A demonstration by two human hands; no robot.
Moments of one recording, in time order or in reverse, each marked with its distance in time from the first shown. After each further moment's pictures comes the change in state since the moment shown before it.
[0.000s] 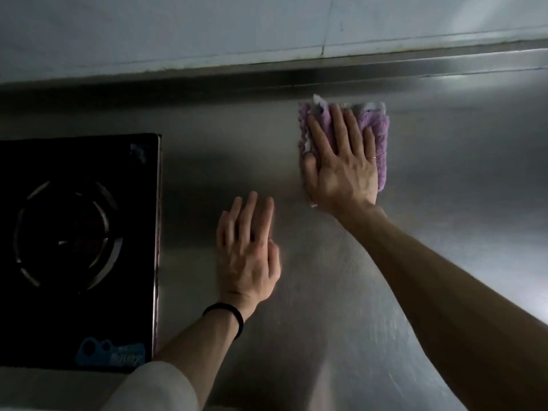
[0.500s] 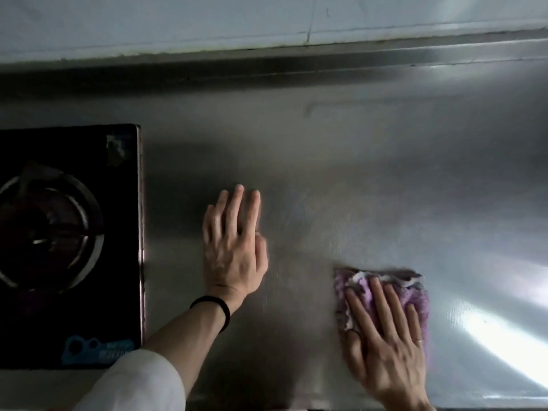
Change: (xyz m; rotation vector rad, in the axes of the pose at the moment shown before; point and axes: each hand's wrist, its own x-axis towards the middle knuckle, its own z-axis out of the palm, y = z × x) left_hand -0.002 -0.001 0.001 -0.016 0.003 -0.003; right_hand -0.294 0.036 0.006 -0.079 0.009 0.063
